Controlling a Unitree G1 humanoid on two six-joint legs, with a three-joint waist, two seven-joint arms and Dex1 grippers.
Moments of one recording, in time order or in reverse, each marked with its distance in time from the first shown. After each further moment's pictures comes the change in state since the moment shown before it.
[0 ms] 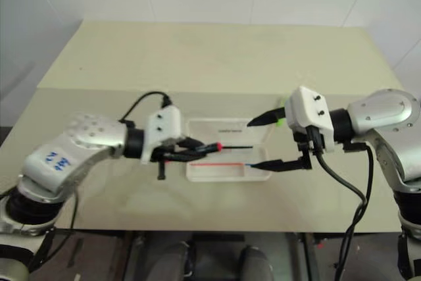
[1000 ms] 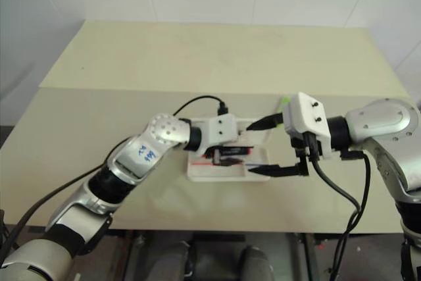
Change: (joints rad) left arm -0.146 -0.327 -0.176 0.364 0.308 -0.213 0.013; right arm 0.053 -0.003 -0.011 -0.061 0.036 0.040 -0.067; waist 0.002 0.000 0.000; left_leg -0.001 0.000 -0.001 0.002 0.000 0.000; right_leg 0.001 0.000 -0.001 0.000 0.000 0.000
